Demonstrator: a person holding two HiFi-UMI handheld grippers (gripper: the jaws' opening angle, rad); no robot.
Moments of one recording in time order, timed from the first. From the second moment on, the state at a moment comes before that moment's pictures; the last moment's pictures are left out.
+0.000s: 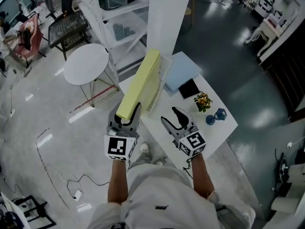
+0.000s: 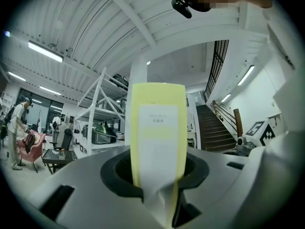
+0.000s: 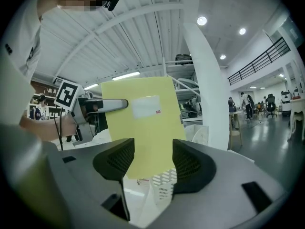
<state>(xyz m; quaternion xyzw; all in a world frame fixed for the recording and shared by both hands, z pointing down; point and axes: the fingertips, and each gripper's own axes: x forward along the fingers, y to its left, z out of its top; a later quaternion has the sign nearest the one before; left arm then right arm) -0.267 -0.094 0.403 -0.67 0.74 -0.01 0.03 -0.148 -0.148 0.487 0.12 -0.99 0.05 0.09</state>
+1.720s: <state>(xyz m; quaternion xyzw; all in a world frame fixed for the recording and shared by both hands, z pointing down) -0.291 -0.205 0.490 -0.65 0.76 0.03 0.00 -0.136 -0.200 0.532 0.23 -0.96 0.08 0.14</state>
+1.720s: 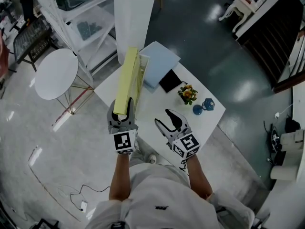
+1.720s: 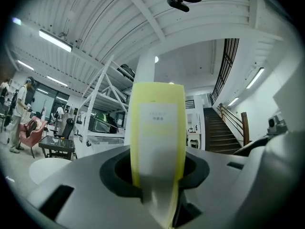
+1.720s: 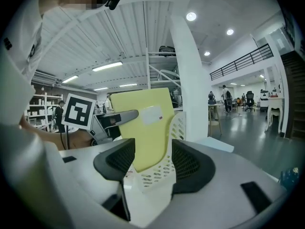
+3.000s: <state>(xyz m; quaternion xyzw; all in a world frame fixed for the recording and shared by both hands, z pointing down) -0.267 -0.237 0.554 -0.66 0.75 -0.04 -0.02 -0.125 -0.199 0.546 0.24 -0.96 0.08 0.15</state>
